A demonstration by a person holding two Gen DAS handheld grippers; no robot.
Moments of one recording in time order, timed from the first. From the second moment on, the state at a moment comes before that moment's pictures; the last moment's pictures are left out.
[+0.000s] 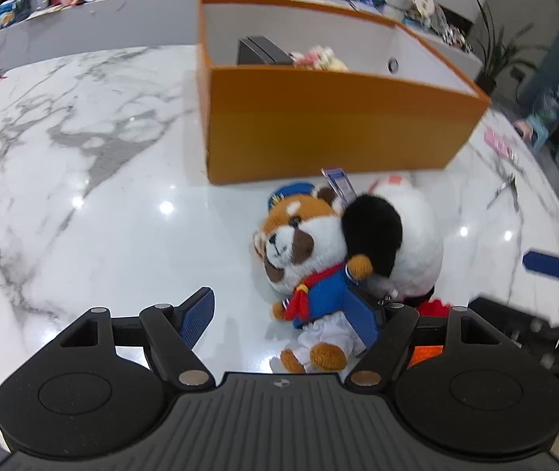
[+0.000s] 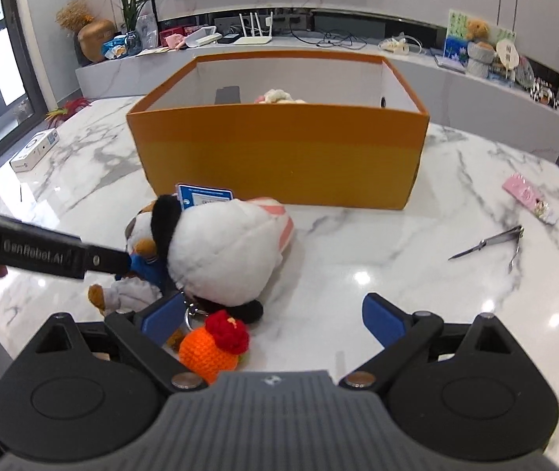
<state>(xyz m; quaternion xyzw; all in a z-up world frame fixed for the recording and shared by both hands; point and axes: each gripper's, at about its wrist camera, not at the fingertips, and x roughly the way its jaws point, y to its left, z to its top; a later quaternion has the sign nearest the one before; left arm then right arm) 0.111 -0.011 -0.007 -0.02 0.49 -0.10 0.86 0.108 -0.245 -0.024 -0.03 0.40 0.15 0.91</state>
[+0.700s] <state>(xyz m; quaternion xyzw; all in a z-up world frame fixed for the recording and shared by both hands) 0.122 -0.025 -0.033 0.00 0.52 -0.10 0.85 0.120 -0.266 -0.038 -0.01 0.42 0.15 0.90</state>
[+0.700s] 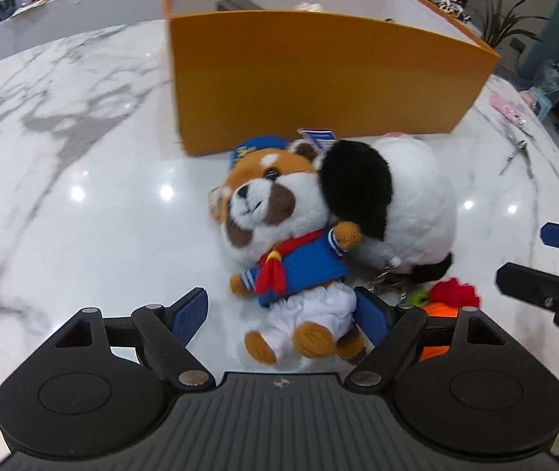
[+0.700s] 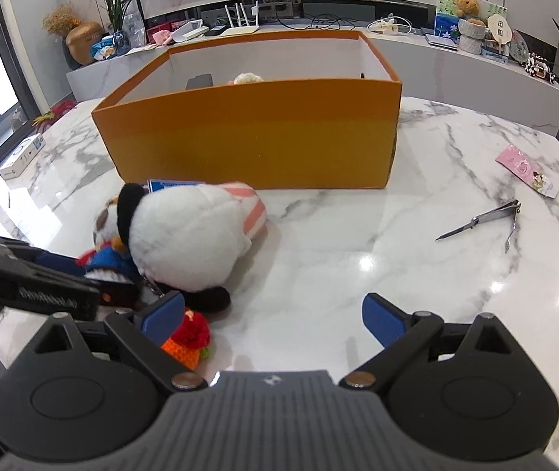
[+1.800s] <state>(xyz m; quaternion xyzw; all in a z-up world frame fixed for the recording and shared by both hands) 0.158 -0.006 -0.040 0.02 0.49 -0.06 0.87 0.122 -0.225 -0.058 -0.04 0.43 0.24 0.87</state>
